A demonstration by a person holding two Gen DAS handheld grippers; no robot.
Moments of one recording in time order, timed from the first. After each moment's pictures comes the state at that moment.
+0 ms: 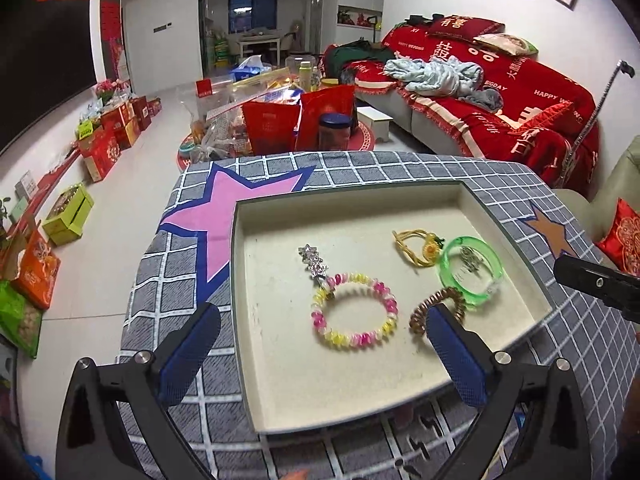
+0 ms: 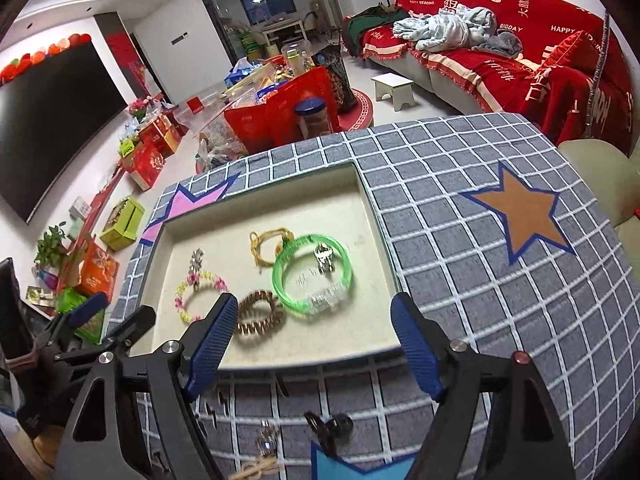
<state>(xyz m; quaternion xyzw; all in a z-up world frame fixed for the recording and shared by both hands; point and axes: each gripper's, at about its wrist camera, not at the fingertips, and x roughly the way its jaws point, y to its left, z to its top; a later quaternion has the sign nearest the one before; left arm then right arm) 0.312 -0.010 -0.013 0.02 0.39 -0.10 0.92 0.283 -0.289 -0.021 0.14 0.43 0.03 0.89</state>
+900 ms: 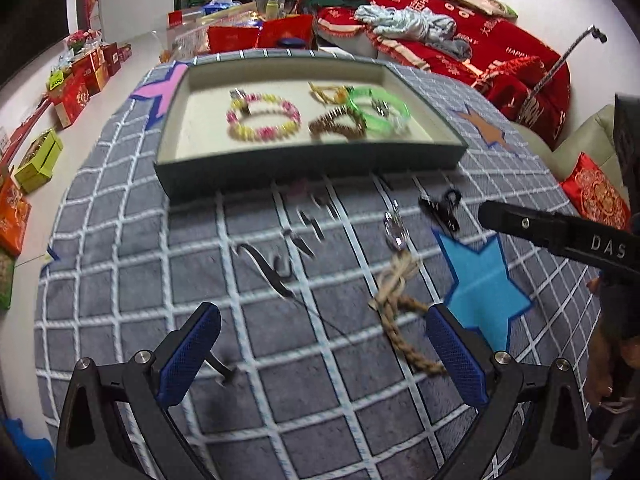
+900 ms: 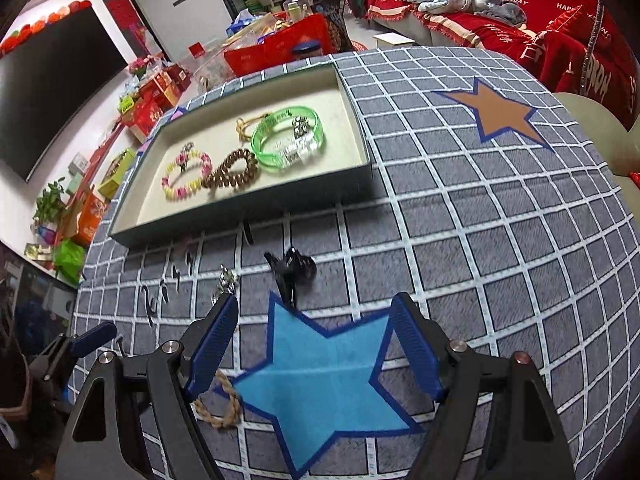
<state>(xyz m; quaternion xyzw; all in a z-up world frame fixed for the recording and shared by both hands) 0.173 -0.043 -0.061 -0.01 0.49 -0.16 0.86 0.199 -0.297 -0.073 0.12 0.50 0.05 0.86</state>
